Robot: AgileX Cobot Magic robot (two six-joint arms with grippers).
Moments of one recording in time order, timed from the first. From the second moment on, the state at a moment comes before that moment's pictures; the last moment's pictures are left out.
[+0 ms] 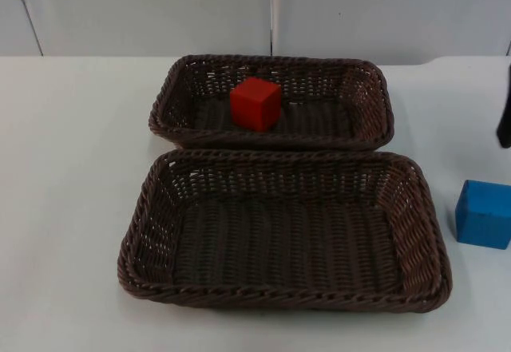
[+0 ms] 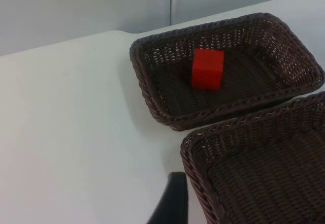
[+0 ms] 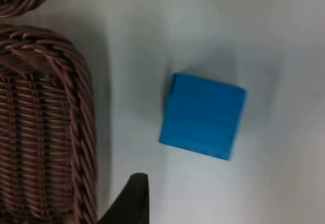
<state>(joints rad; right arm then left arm) 0.22 1.67 -1.09 0.05 0.80 0.19 -0.35 0.77 -0.75 -0.09 0.62 0.05</state>
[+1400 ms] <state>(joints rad) 0.23 2.03 -1.10 0.09 0.52 0.34 -0.35 0.77 -0.75 -0.09 0.62 0.05</state>
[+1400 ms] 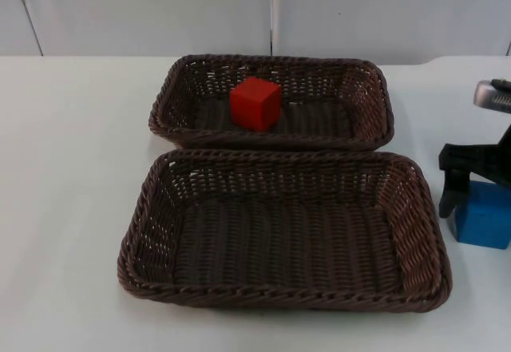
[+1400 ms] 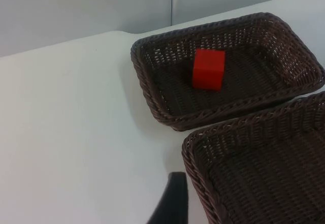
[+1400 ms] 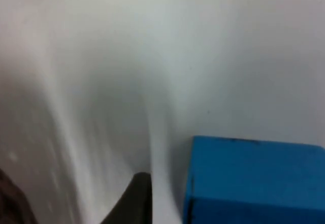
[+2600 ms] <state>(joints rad) 0.23 1.59 -1.10 0.16 0.69 0.10 -0.35 0.77 -0.75 -0.06 0.62 0.05</state>
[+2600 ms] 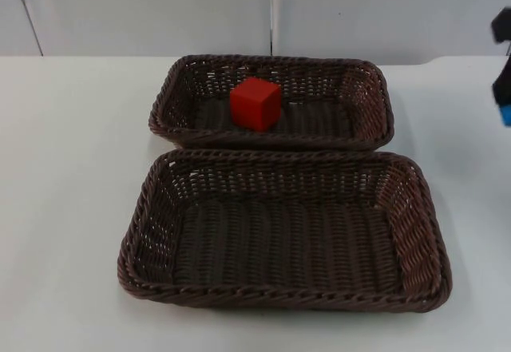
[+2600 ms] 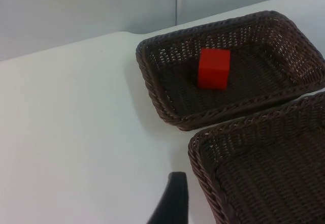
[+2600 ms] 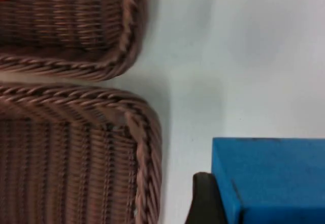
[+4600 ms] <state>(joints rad) 0.58 1.43 -1.10 0.15 0.74 -0.12 -0.35 0.77 -0.75 -0.06 0.62 0.05</state>
